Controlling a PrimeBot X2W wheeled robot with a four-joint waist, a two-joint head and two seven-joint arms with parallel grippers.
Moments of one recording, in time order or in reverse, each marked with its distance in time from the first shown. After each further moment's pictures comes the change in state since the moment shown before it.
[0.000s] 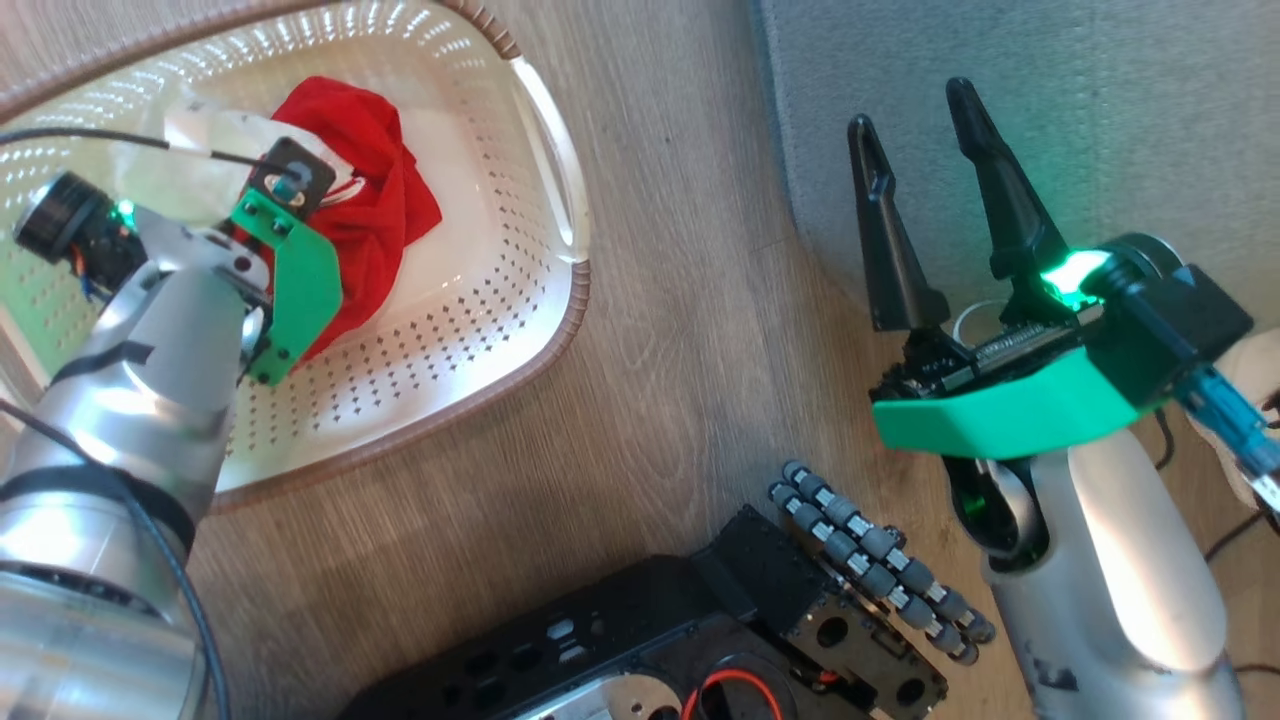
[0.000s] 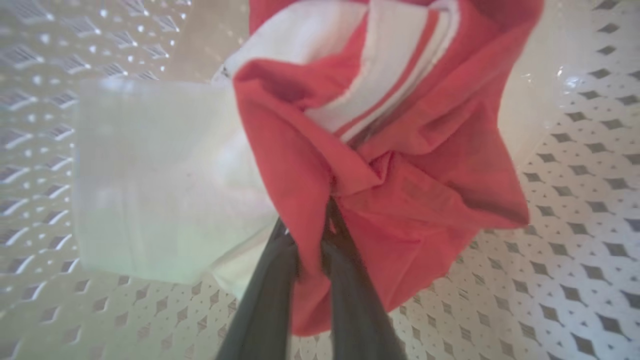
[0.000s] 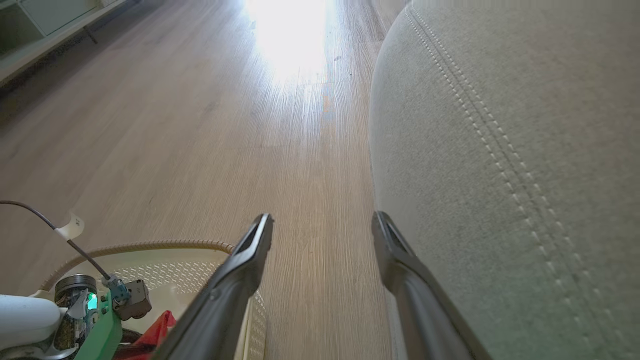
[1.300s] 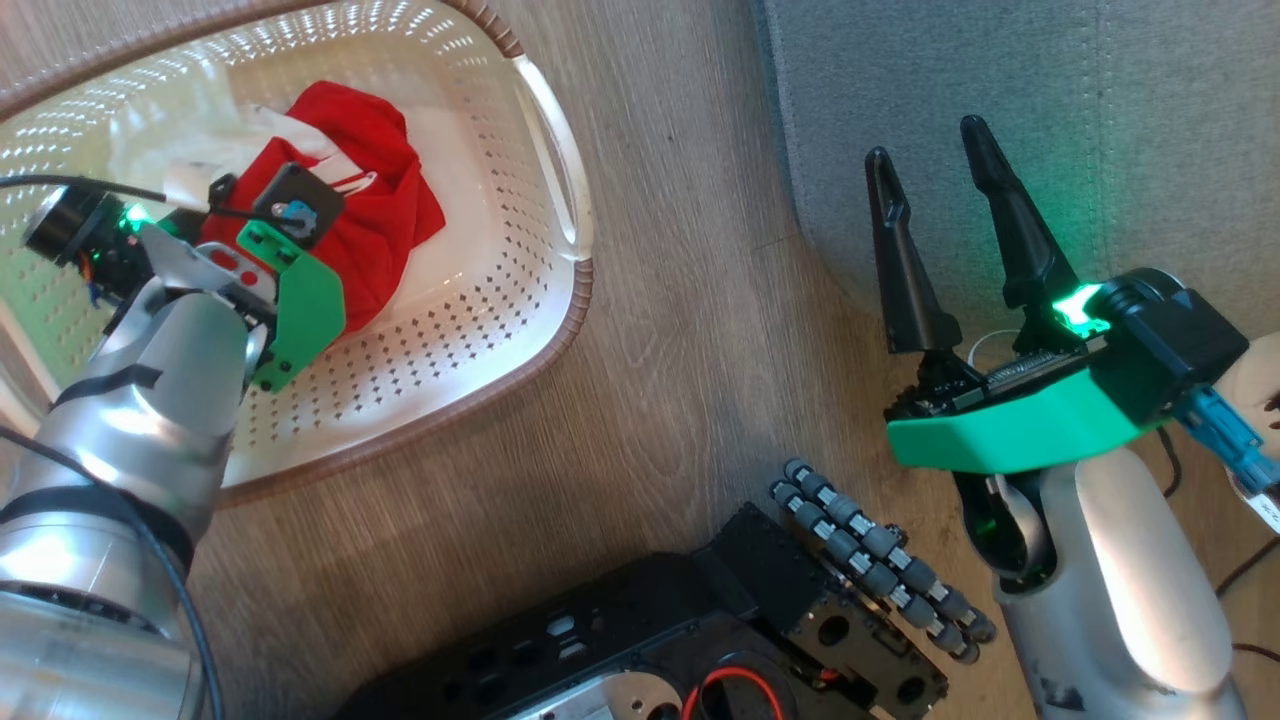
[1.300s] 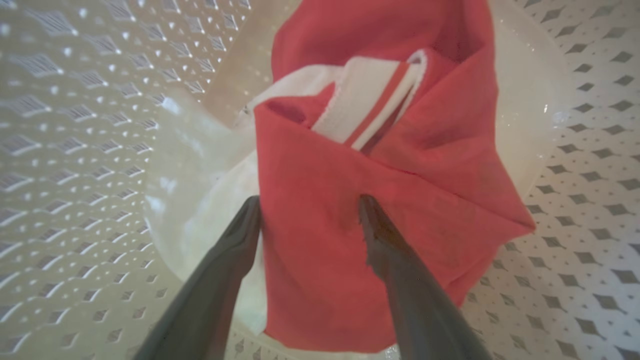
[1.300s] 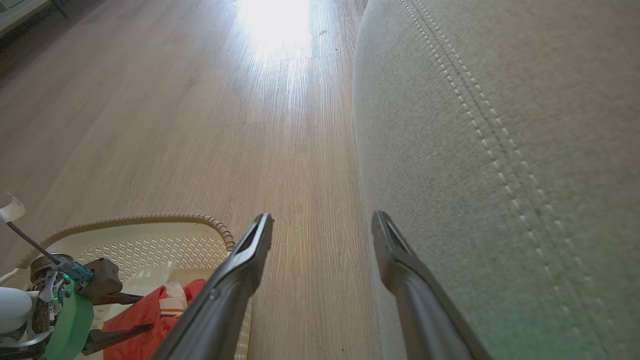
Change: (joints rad) left arm 0.047 0.007 0.033 -0.019 0.085 0.059 -0.240; right arm 0.039 -0.001 -0.031 0.023 -0.010 0.000 0.003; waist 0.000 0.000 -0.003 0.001
